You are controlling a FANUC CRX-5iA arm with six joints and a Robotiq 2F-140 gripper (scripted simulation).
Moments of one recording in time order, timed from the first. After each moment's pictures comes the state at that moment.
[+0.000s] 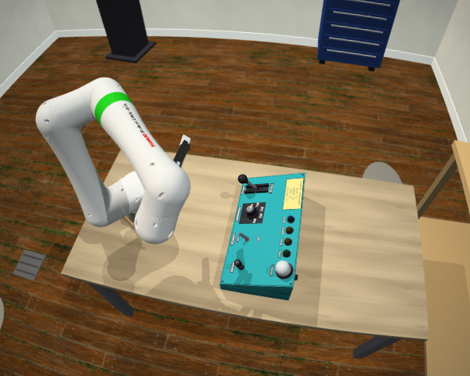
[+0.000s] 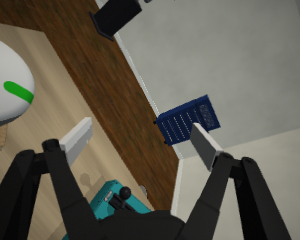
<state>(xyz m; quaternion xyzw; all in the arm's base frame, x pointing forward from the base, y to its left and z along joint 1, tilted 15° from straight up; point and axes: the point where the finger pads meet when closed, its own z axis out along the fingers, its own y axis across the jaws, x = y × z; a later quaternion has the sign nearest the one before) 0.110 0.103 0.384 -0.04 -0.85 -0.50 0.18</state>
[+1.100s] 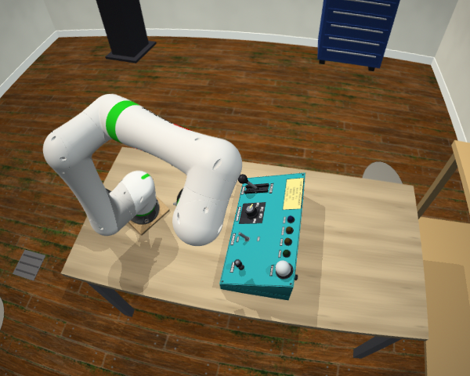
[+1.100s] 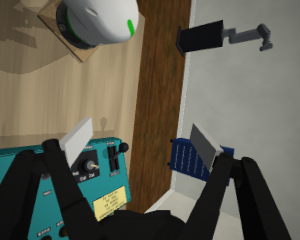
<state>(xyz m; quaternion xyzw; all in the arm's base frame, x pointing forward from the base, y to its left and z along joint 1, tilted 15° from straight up) 0.211 0.012 0.431 0.22 -0.91 -0.35 0.08</state>
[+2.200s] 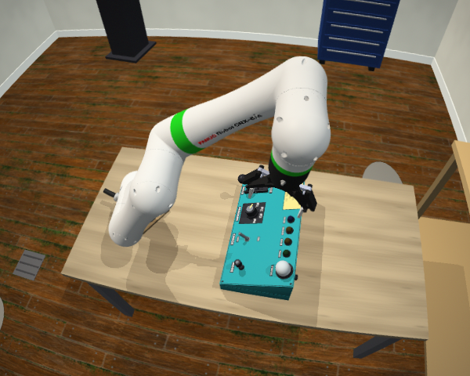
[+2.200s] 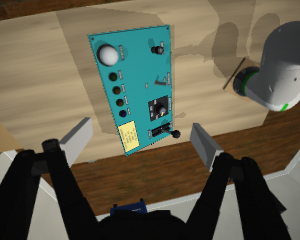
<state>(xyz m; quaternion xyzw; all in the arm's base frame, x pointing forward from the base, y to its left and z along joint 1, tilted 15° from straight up) 0.472 0.000 0.553 0.70 -0.71 0.00 -0.07</state>
